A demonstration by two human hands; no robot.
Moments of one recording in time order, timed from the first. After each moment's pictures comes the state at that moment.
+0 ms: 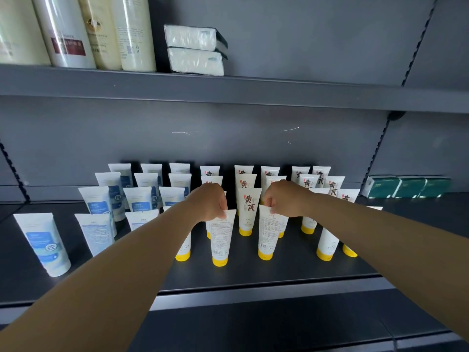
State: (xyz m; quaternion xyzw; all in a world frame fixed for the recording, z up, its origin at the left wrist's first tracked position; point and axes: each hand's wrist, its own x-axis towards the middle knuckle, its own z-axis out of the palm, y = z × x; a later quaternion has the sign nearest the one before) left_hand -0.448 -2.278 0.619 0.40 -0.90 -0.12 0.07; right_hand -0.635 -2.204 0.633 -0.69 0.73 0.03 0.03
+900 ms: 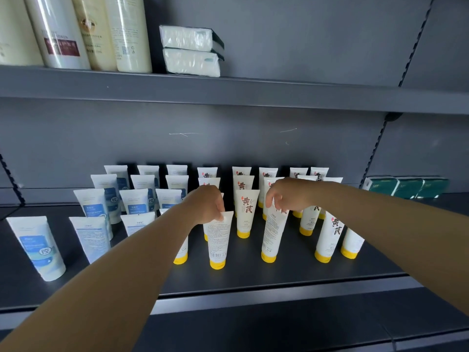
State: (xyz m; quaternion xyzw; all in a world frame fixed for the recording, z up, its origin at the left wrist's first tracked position) left_hand -0.450 -2.280 0.616 0.42 -0.90 -0.12 0.08; right_hand -0.653 -2.202 0.653 -0.68 0.72 0.06 0.10
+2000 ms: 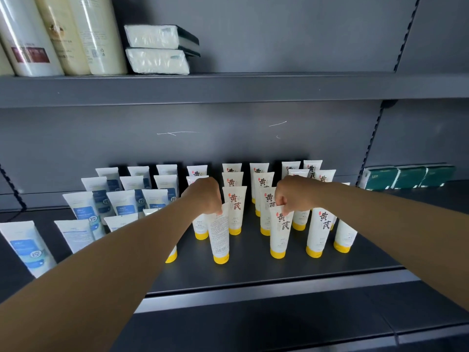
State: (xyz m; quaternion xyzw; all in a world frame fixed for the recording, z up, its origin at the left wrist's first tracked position) left_hand -0.496 -2.271 0.628 0.51 -0.85 -0.11 0.04; right_hand -0.703 -2.188 0.635 -0.71 0.70 0.08 0.03
